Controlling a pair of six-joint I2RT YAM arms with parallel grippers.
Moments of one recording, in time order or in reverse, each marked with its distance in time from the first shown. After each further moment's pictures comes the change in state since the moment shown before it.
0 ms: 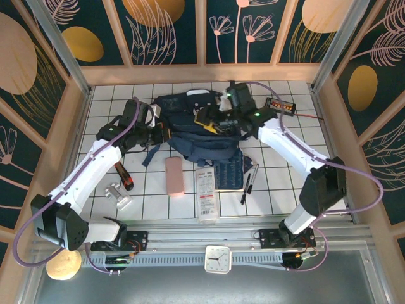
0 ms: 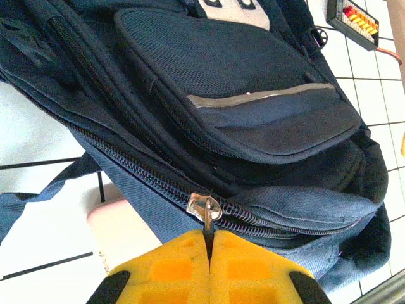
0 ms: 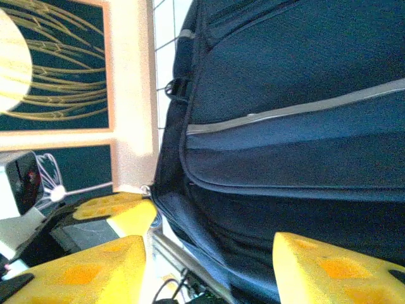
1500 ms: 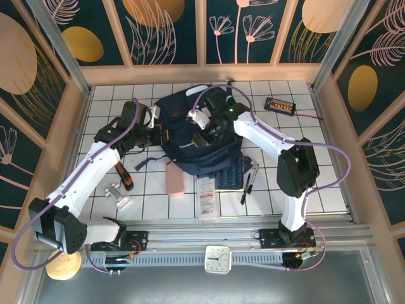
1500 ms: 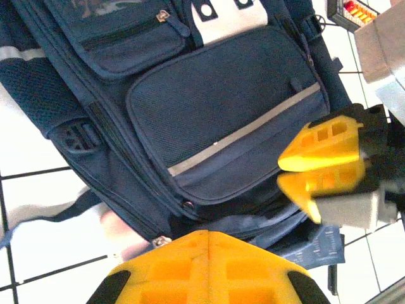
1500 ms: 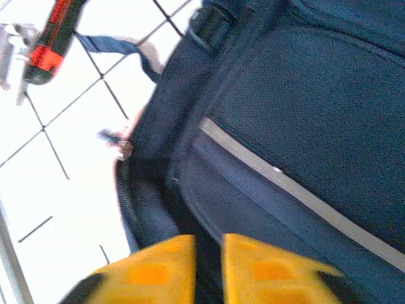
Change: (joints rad) left arm 0.002 -0.031 -0.020 0.001 -0.026 0.069; right arm 0.031 0.253 0.148 -0.292 0.079 -0.994
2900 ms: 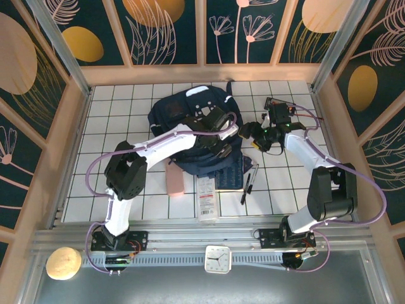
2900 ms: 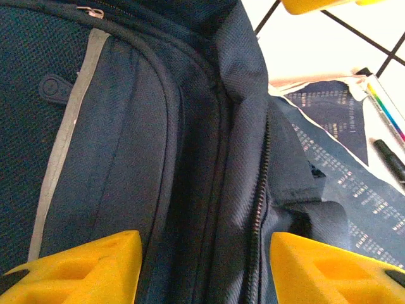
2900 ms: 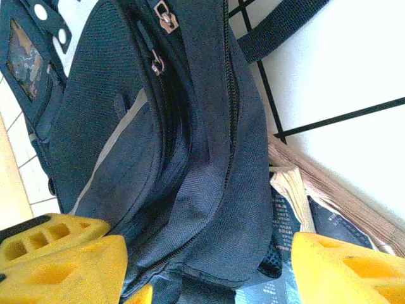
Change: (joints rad) left arm -0.431 0.742 0.516 0.016 -0.157 0.495; right arm -0.460 -0.370 -0.563 0.261 -0.048 0.901
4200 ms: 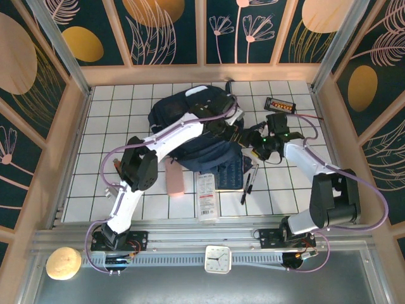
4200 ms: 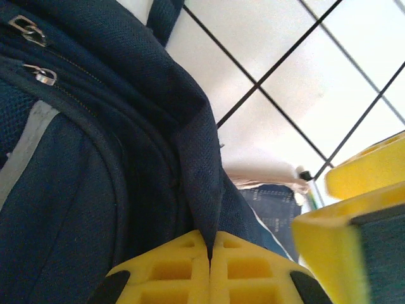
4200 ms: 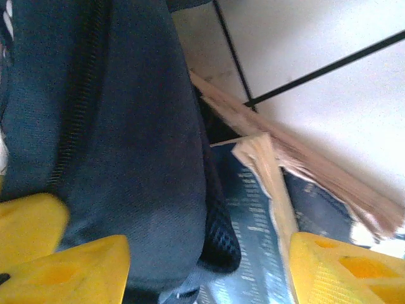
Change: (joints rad) left arm 0.050 0.164 0.328 -0.077 0.184 -0.271; right arm 0.038 -0.056 -0.140 0.082 0.039 0.061
